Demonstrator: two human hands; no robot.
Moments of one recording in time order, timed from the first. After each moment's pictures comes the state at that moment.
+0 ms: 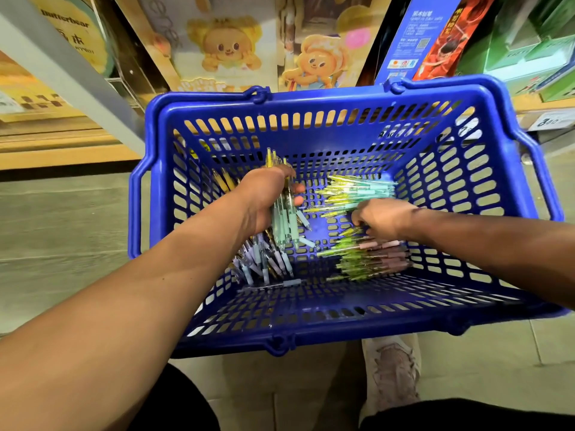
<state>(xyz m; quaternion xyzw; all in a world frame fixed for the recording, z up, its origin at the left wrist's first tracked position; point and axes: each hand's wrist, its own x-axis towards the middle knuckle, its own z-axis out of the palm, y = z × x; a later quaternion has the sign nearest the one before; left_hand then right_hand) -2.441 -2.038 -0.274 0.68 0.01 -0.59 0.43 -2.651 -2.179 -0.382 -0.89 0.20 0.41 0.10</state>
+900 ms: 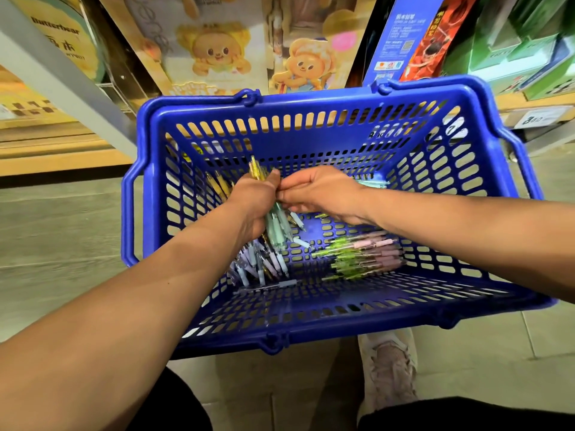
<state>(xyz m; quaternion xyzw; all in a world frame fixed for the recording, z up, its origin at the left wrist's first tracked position) -2.445 -2.037 -0.299 0.72 0.02 -0.54 0.44 -2.563 -2.130 -0.325 -0.56 0.37 0.04 0.74</state>
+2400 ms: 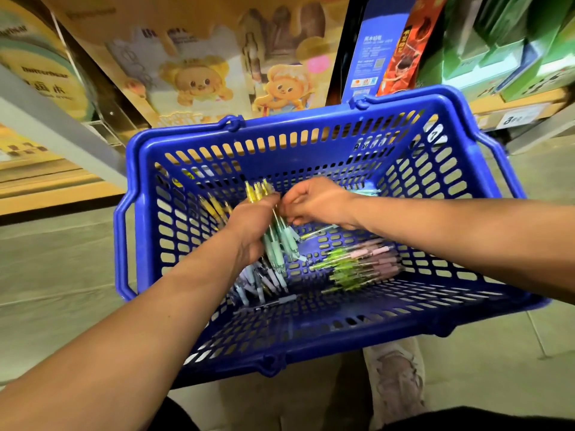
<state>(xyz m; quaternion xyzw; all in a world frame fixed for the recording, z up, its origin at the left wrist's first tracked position) -2.452 -2.033 -0.300 0.69 0.00 -0.58 0.43 -2.566 -2.142 -0.329 -0.63 0.38 0.05 0.68</state>
